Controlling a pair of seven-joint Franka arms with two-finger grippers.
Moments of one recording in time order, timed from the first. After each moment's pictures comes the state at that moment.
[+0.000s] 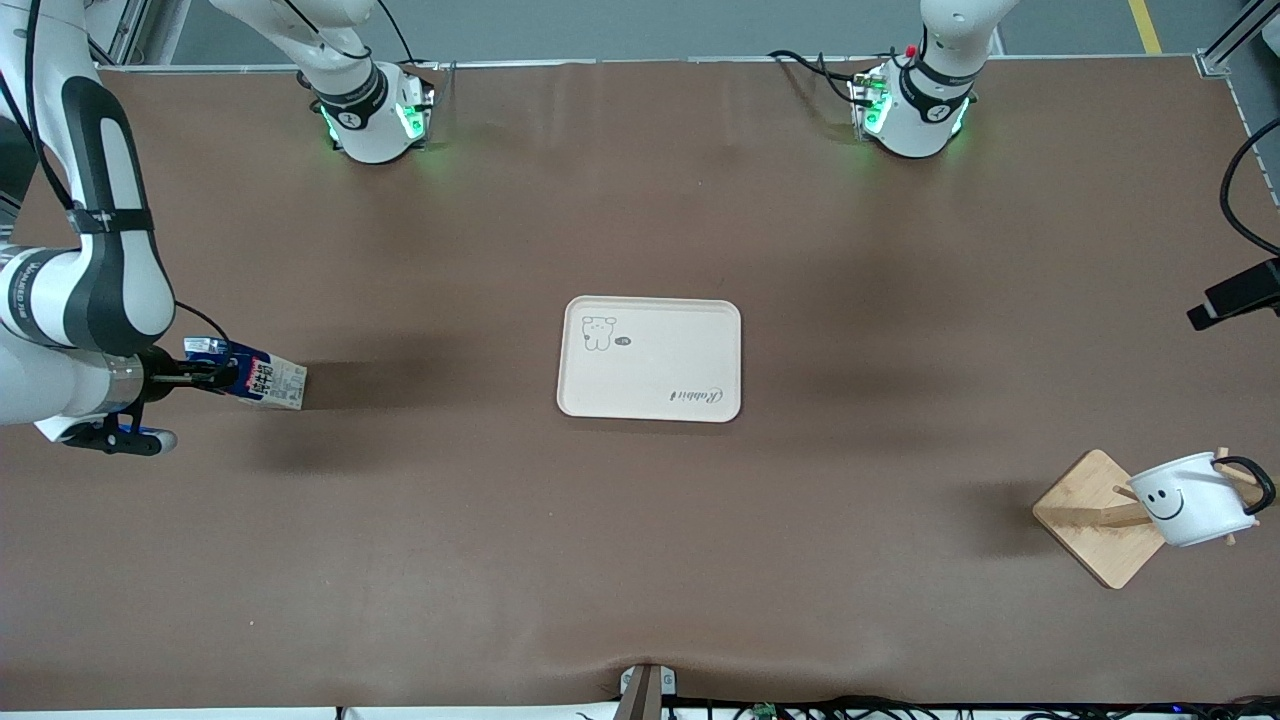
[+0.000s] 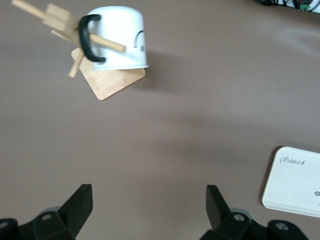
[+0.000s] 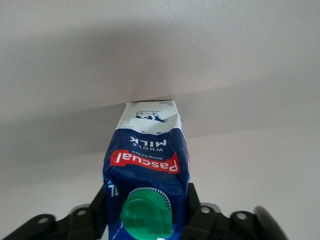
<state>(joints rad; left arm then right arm) 0.65 0.18 -0.63 -1.39 0.04 1.57 -0.11 -0.15 0.43 -0.01 -1.67 -0.05 1.74 0.00</state>
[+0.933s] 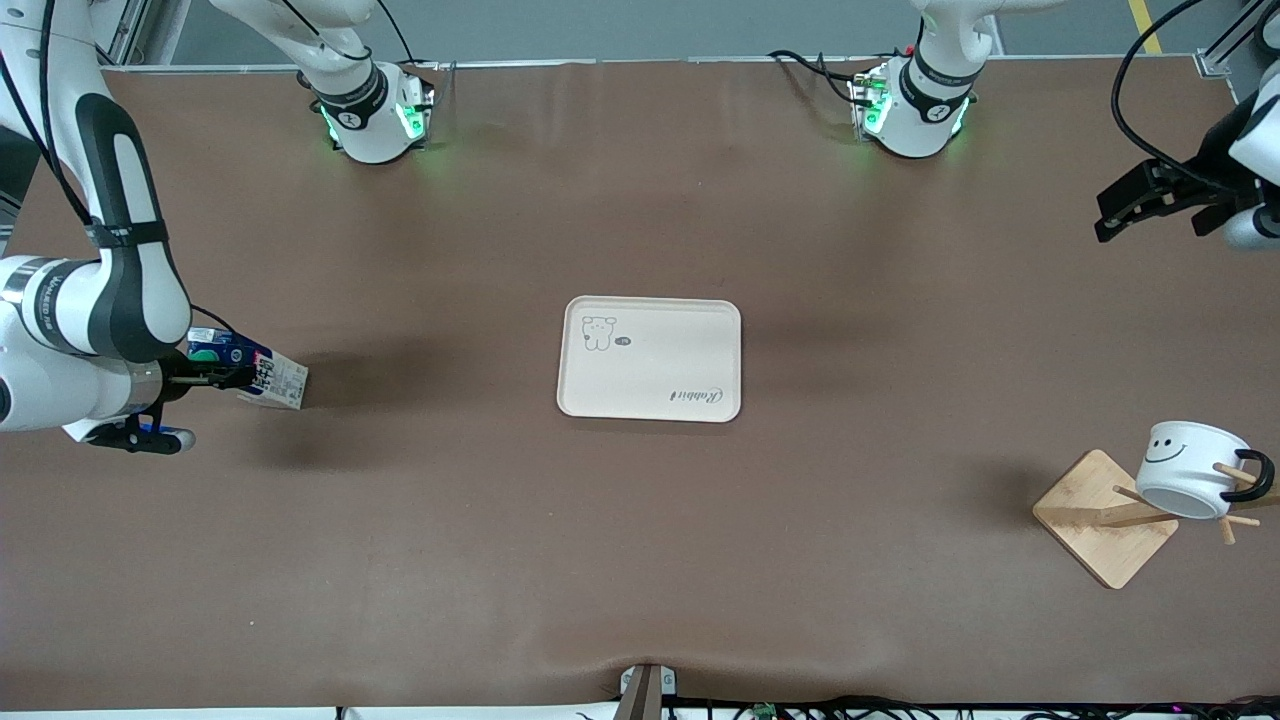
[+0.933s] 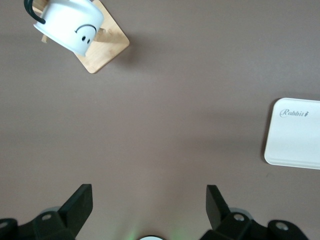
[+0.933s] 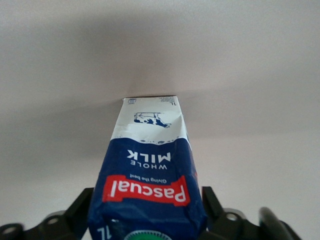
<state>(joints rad) 0.03 -0.05 -0.11 -1.53 0.02 1.46 -0.11 -0.15 0.45 -0.01 -1.70 -0.05 1.75 0.00</state>
